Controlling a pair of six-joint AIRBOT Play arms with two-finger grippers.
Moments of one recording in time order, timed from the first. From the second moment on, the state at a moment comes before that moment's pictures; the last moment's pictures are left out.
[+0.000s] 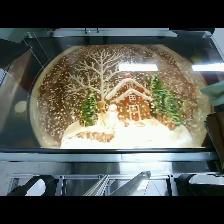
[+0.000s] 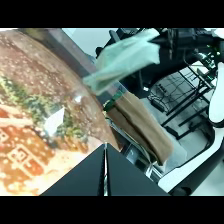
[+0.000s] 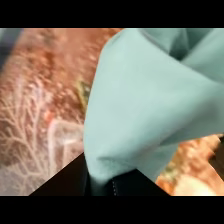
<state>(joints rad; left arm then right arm) 0.35 -1.05 1.42 0.16 -1.62 -0.99 -0.97 -1.56 2.03 -0.81 1.71 1.70</state>
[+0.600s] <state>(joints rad) 0.35 -1.05 1.42 0.17 -1.62 -0.93 -1.18 -1.32 1.82 -1.09 1.84 1.70</state>
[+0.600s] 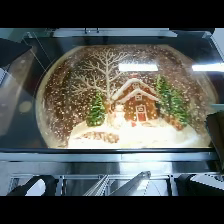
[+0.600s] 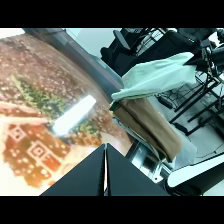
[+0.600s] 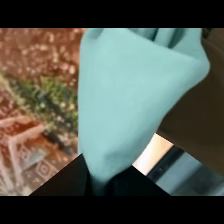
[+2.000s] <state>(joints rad) 0.35 -1.05 1.41 0.16 -1.64 -0.91 -0.80 -1.07 1.29 -0.52 1.50 1.52</state>
